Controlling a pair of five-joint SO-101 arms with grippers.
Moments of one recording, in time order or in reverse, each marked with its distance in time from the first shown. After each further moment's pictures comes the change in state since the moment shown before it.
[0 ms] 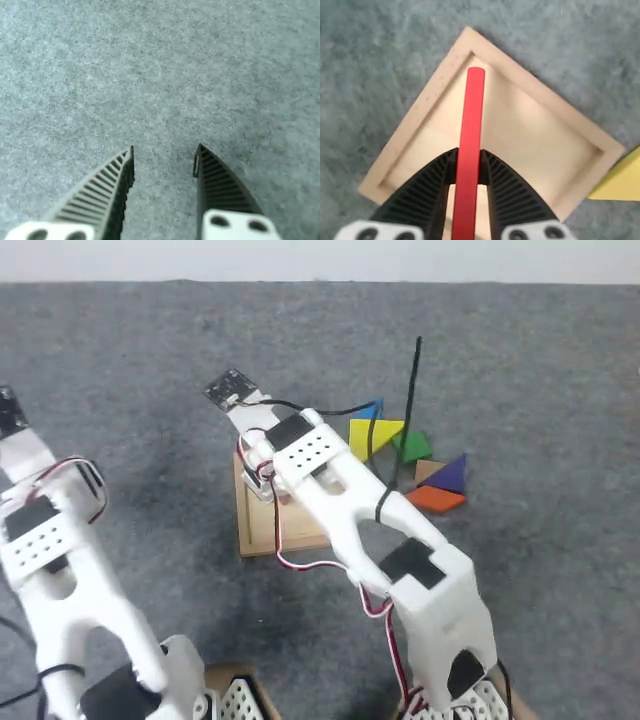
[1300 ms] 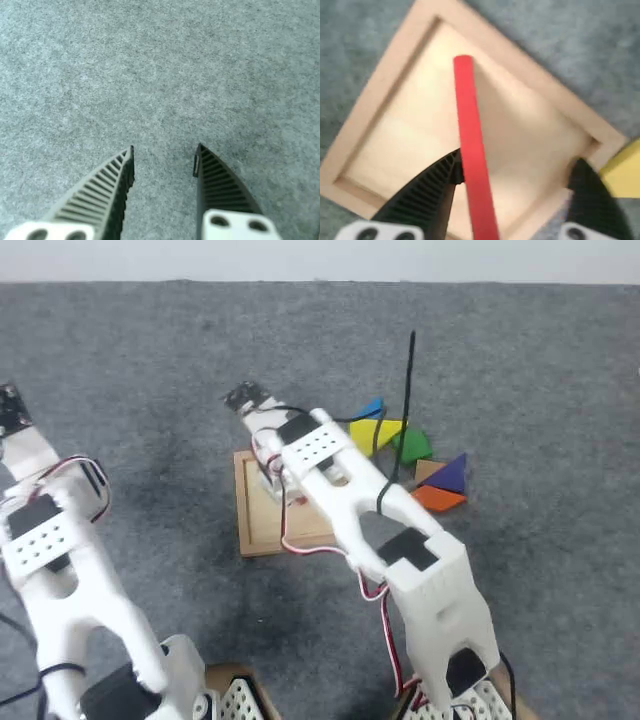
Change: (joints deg) left arm 1.1 0.0 0.0 0.0 0.0; right arm 4.7 4.7 -1.5 1.8 4.7
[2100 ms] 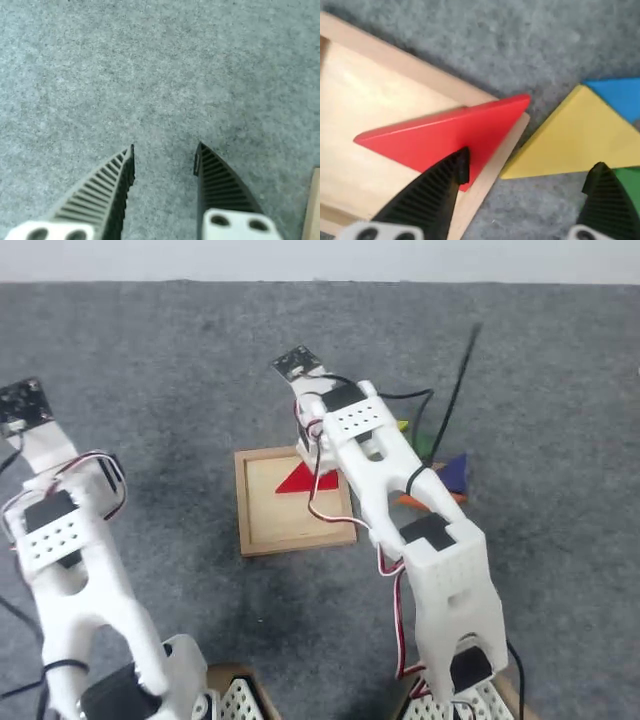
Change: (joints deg) left arm 3.6 -0.2 1.5 -1.5 0.6; right arm 8.0 3.6 -5.7 4.3 0.2
